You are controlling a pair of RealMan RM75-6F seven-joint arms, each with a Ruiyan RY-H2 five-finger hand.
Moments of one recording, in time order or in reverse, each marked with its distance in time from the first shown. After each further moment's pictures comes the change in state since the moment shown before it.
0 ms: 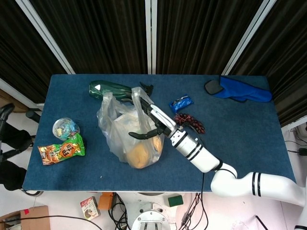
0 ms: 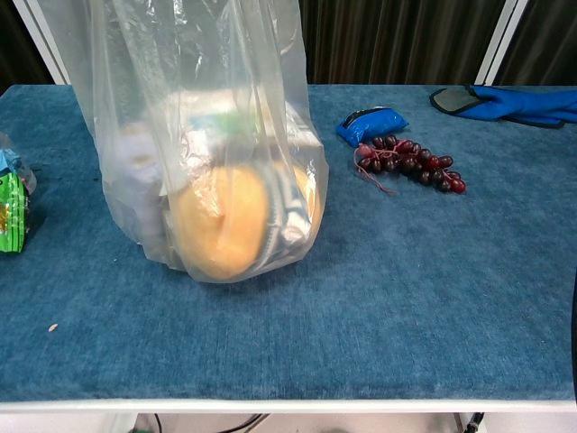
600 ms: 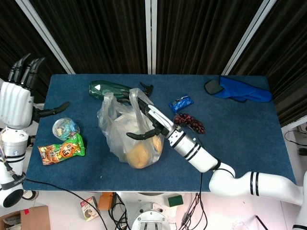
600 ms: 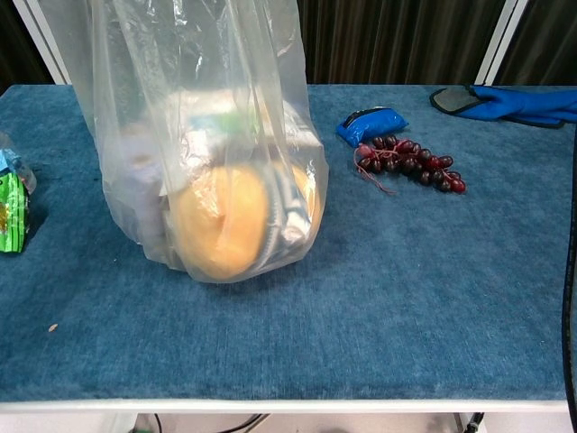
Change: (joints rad) left arm -0.328 -0.020 -0.204 -0.163 -0.123 -0.232 0.197; right arm 0.010 -0.017 0.012 0.010 -0.001 -0.004 -0.009
